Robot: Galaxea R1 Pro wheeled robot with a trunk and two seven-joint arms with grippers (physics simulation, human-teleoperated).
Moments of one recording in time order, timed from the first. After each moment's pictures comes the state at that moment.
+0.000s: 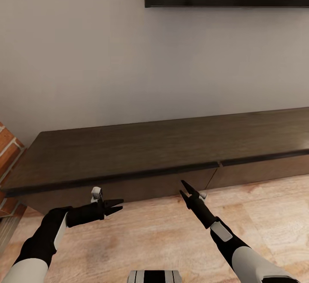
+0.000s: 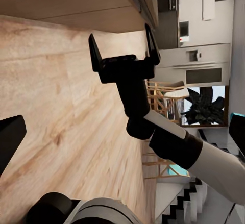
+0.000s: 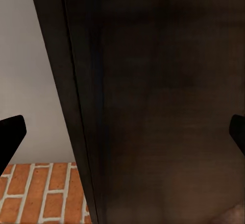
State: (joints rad) left arm -0.52 0.11 0.25 -0.90 0.05 0.94 -1.42; right arm -0.68 -0.01 0.02 -0.27 -1.11 0.26 1.01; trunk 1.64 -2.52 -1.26
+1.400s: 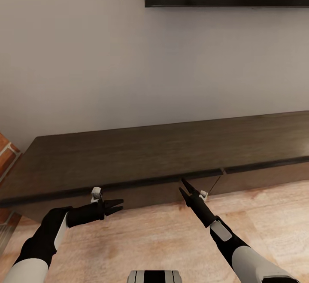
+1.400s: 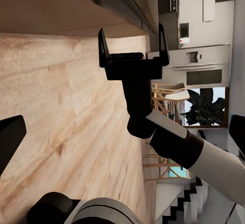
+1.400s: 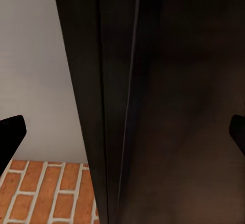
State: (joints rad) left arm -0.52 0.11 0.25 -0.90 0.05 0.93 -1.42; right arm -0.68 -0.01 0.03 -0.28 -1.09 0.25 1.09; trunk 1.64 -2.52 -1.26
